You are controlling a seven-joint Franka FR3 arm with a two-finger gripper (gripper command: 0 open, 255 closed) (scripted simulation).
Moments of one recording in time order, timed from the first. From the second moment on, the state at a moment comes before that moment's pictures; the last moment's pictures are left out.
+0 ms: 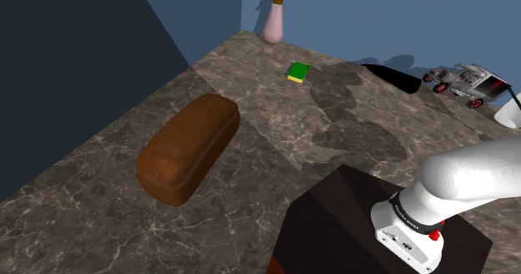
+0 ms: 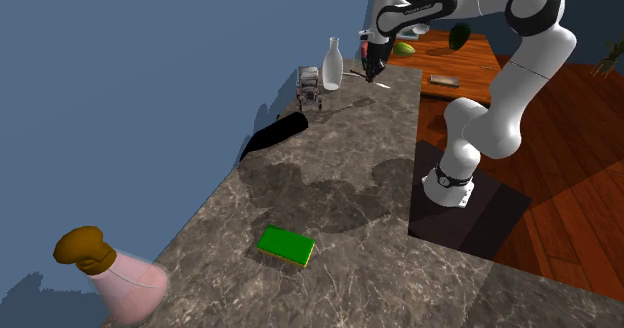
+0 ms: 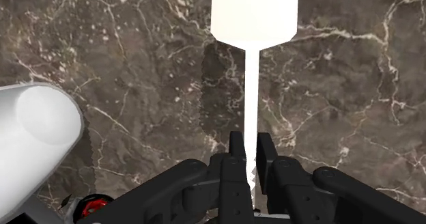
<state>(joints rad) -0.44 -0.36 -1.19 -2.14 -0.30 1.99 -1.37</state>
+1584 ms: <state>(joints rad) -0.15 -0.22 -1.55 -2.29 -0.20 2.27 -1.47</state>
